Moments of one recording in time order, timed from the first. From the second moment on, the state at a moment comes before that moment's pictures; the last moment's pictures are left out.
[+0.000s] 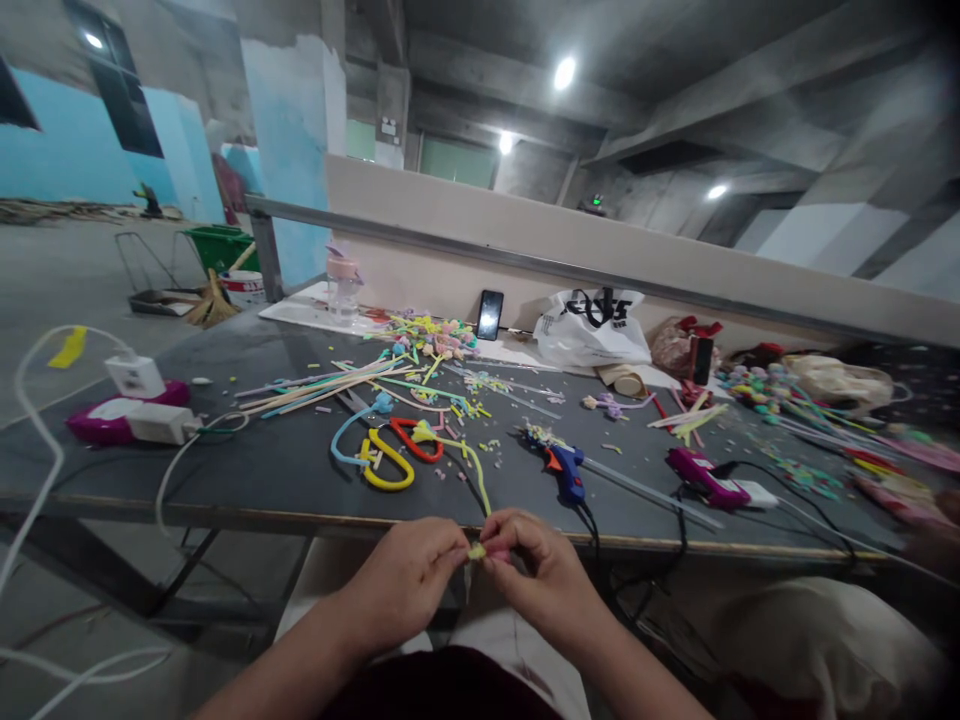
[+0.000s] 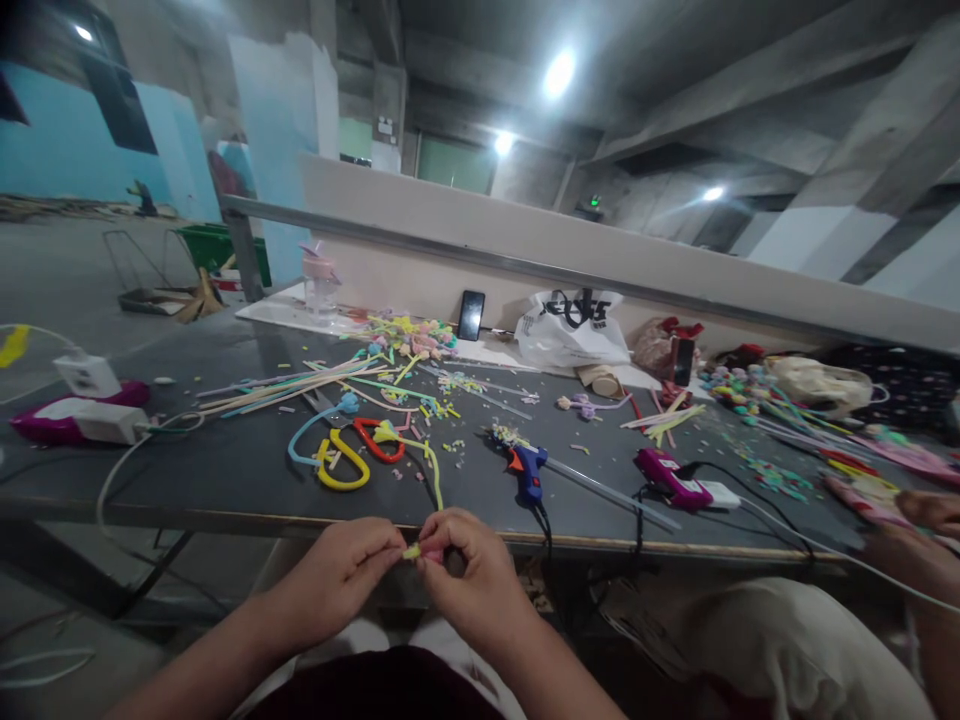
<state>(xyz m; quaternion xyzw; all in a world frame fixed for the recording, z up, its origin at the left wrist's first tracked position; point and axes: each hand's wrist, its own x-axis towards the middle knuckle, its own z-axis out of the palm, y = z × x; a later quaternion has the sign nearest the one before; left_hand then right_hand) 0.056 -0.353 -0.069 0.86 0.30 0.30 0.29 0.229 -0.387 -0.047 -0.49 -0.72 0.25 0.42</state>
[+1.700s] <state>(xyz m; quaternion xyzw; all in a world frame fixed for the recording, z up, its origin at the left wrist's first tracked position) 0.037 -0.340 -0.053 0.91 0.30 0.18 0.22 0.214 -0.362 -0.062 -0.58 -0.65 0.41 0.26</state>
